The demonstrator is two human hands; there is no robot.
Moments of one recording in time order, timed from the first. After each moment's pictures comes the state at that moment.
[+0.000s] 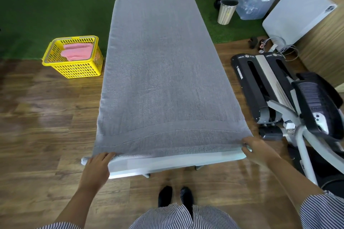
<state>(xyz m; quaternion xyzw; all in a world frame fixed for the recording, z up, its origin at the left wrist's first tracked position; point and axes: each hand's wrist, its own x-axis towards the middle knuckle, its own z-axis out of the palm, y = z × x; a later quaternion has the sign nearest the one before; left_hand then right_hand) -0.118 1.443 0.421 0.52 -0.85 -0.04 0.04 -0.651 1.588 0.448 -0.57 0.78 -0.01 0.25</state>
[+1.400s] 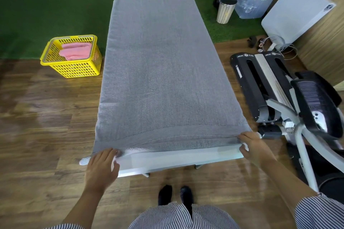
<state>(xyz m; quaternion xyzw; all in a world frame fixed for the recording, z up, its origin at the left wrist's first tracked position) -0.137 1.454 0.426 0.55 -0.83 -0.01 0.11 -0.629 1.590 0.449 -0.62 0.78 -0.10 0.08</state>
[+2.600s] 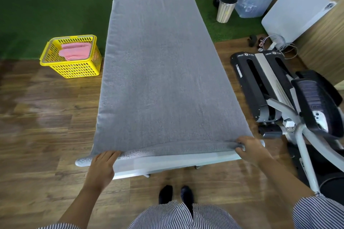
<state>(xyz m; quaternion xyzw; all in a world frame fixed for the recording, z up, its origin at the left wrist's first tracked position) -0.128 1.440 0.422 0.48 -0.87 -0.03 0.07 -0.625 1.576 0.449 -0.55 0.81 -0.02 0.22</state>
